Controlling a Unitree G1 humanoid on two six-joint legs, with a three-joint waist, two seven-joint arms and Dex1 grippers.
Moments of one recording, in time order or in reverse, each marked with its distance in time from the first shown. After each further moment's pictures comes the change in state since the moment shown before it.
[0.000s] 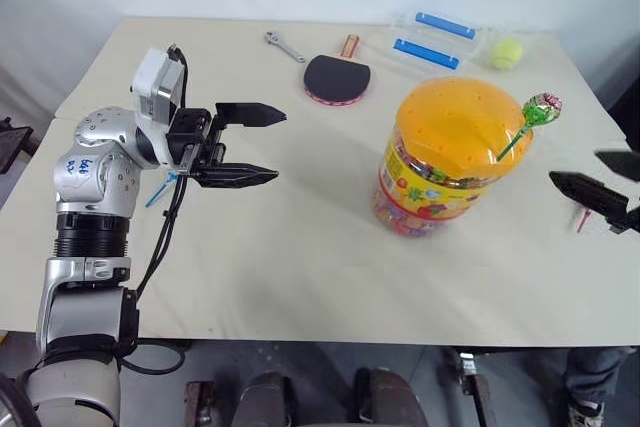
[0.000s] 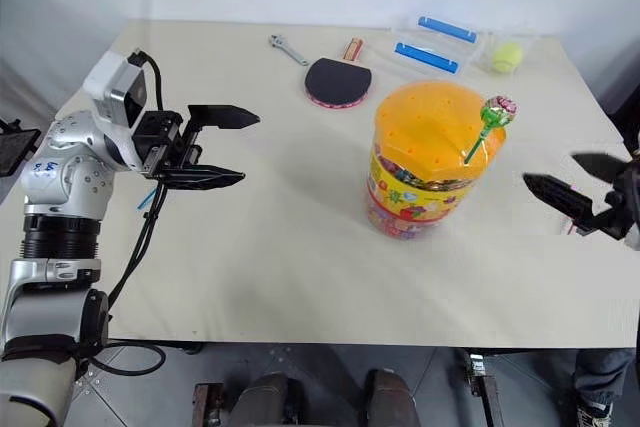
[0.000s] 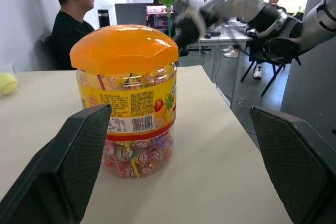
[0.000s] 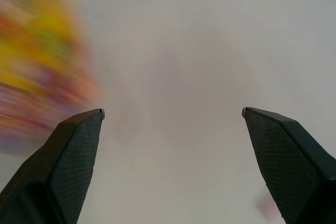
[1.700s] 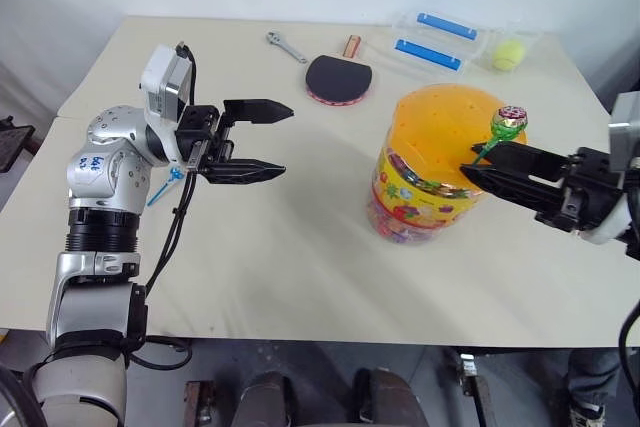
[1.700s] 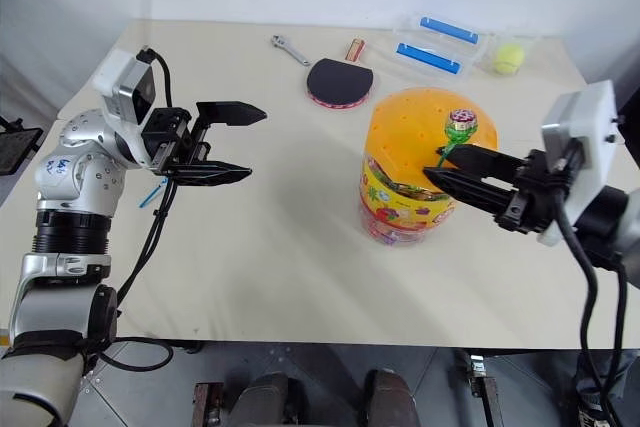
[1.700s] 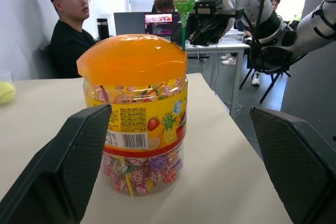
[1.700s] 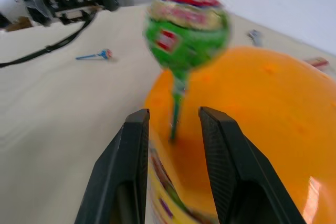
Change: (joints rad) left arm -0.028 -0.033 -0.010 0.042 -0.002 -0.021 0.000; right arm -0.156 -0.032 0.291 -0.171 0.332 -0.109 -0.110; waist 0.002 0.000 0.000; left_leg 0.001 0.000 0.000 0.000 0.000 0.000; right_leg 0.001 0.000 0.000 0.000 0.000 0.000
